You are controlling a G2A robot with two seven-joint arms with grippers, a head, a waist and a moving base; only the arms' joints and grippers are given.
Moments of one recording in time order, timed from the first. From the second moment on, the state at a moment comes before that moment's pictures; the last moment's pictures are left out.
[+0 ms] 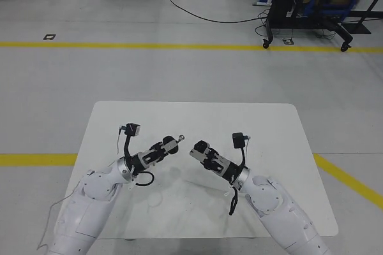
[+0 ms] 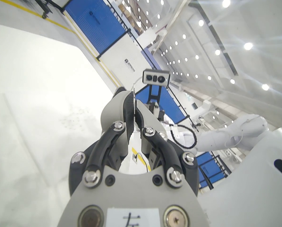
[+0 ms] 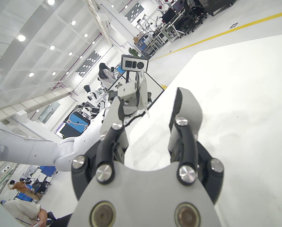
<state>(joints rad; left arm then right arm) 1.31 -1.15 -1.28 -1.49 -0.20 -0.63 -0.73 -1.40 -1.22 1.08 -1.59 -0.26 -0.57 0.26</state>
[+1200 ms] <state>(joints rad) 1.27 -1.10 -1.19 -1.59 -0.12 -0.53 -1.23 -1.22 -1.12 1.11 -1.53 0.05 -0.63 1.19</state>
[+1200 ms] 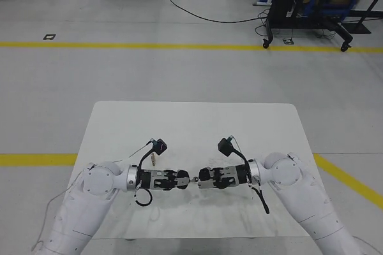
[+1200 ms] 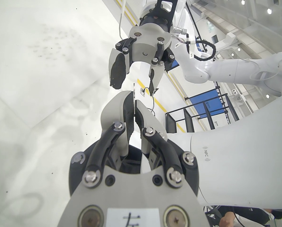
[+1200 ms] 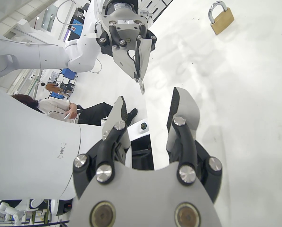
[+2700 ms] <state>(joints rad) 1.52 -1.03 -1.48 -1.89 0.59 -0.33 -0.76 -1.22 -1.07 1.26 -1.36 0.17 -0.75 0.97</state>
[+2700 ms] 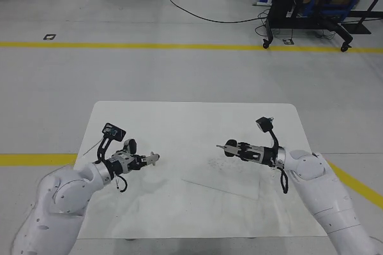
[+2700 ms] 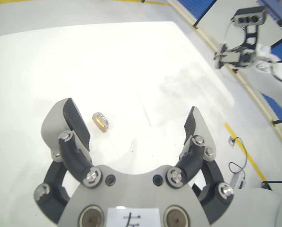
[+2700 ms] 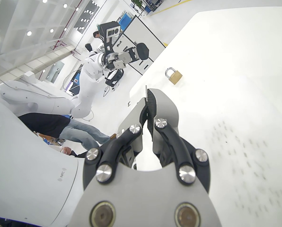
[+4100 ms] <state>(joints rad) 1.39 -1.07 -1.19 -1.77 1.10 -0.08 -0.76 -1.22 -1.07 1.26 -1.36 0.17 -0.75 0.97</state>
